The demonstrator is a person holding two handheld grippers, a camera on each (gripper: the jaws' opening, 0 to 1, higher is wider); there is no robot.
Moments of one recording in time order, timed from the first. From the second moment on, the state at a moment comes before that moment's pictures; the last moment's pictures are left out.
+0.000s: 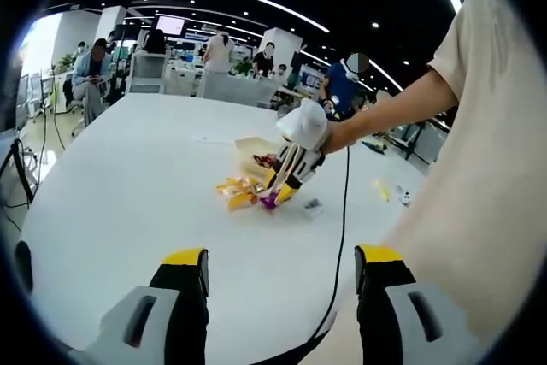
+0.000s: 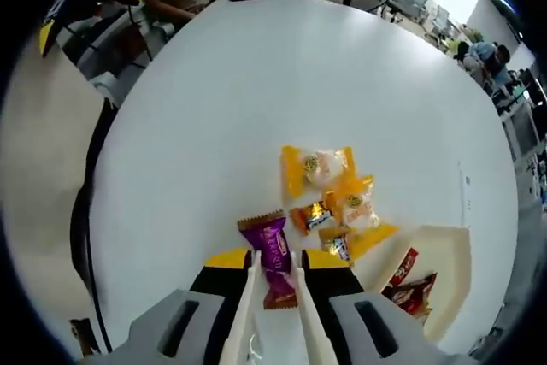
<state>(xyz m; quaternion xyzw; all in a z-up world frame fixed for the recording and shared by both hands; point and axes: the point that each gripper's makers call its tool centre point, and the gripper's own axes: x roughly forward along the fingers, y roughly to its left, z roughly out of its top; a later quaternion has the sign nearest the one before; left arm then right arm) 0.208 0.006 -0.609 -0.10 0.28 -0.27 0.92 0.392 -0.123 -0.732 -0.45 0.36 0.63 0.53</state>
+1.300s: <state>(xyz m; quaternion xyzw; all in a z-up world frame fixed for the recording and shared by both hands) 0.211 -0.016 -0.586 -0.08 0.25 -0.30 0.92 0.408 -0.131 -0.657 -0.43 0.31 0.58 0.61</state>
